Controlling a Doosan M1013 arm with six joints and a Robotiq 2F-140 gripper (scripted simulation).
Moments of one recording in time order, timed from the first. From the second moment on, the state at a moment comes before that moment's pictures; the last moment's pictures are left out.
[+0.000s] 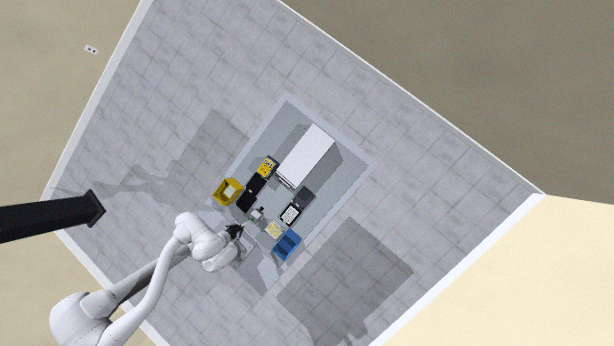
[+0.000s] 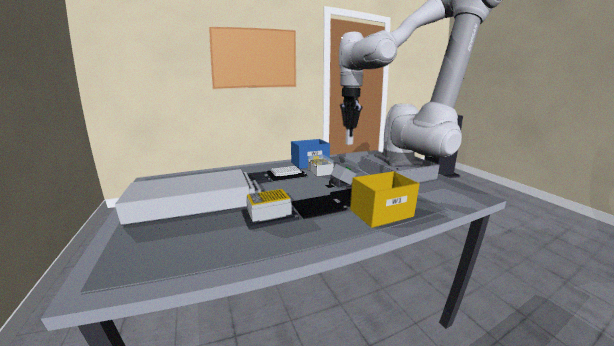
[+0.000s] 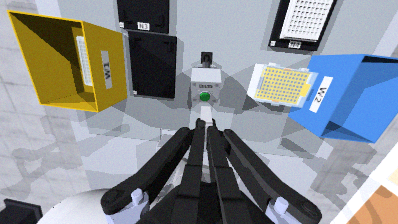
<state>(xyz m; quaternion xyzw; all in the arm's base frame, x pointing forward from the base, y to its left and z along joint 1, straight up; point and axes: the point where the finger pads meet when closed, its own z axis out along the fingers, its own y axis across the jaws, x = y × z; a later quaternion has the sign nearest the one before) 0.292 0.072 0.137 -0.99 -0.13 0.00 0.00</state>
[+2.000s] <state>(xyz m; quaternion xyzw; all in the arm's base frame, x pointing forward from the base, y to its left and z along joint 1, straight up) 0.292 0.073 0.044 -0.99 -0.13 0.00 0.00</state>
